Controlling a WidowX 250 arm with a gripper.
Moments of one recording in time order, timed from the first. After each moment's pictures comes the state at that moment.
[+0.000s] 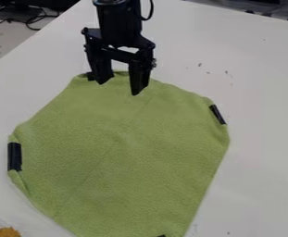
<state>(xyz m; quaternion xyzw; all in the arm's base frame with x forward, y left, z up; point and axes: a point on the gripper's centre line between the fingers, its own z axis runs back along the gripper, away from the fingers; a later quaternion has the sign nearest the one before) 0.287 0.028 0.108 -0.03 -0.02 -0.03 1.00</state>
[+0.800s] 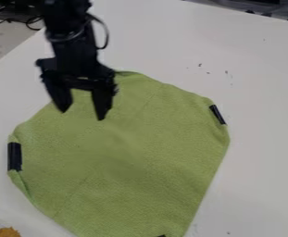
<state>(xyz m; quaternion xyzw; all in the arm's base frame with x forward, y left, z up) 0.233 0.069 0.086 -0.01 -0.06 0.09 0.99</state>
